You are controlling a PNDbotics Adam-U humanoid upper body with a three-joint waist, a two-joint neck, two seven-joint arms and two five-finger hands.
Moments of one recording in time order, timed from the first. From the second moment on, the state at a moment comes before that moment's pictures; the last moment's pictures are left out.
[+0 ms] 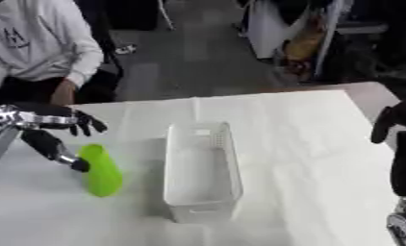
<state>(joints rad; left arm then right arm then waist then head) -0.91 0.70 -0.36 -1.03 -0.49 -0.32 -0.78 -0.29 -0.50 0.07 -1.98 -0.33 -0.71 -0.09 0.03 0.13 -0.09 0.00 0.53</state>
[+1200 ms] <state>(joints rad) -0.92 0.64 -0.36 -0.91 -0.57 -0.33 -0.77 -0.32 -0.49 0.07 -1.98 -0.36 -0.70 -0.08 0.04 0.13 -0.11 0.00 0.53</state>
